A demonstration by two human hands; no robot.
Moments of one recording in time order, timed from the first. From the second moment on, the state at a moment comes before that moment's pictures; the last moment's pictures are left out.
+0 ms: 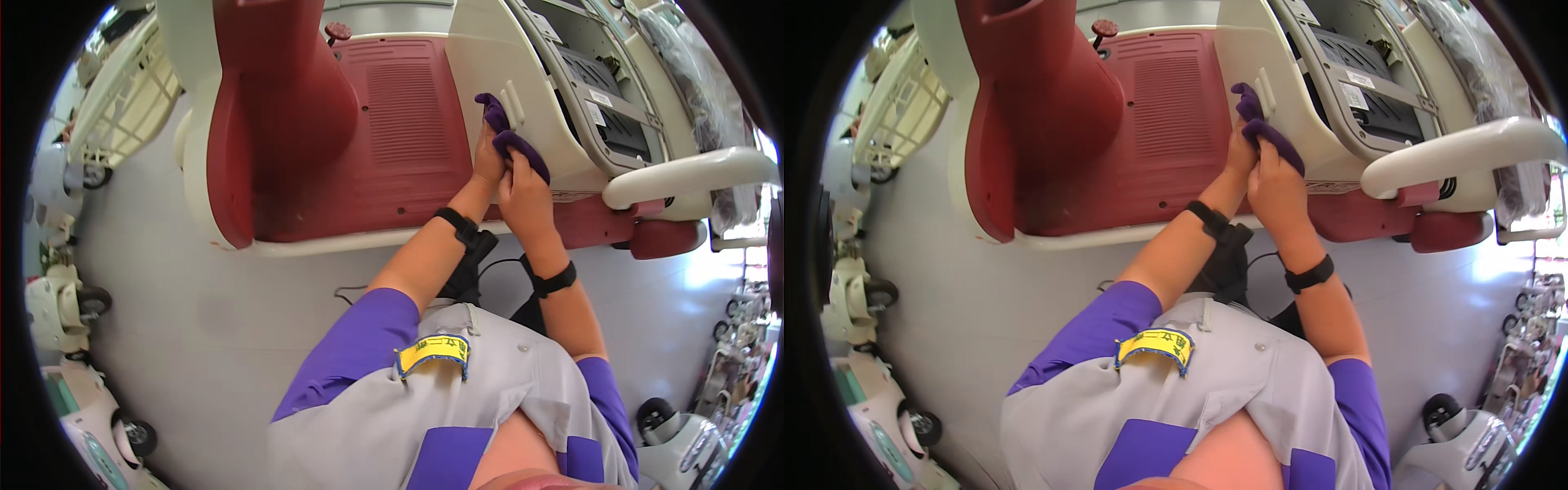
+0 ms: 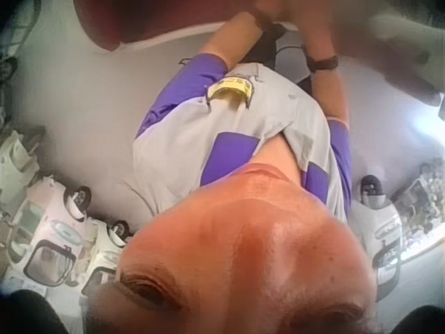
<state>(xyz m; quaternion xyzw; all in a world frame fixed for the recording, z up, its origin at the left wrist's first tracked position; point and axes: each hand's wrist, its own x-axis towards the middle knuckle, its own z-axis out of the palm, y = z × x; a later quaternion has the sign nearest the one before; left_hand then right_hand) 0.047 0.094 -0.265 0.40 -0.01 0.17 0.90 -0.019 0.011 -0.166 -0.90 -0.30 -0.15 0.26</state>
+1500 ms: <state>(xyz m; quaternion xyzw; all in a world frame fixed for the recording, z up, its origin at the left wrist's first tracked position) 0.172 0.182 -0.134 0.58 -0.02 0.20 0.79 -0.009 0.027 -0.110 -0.90 -0.28 -0.17 0.28</state>
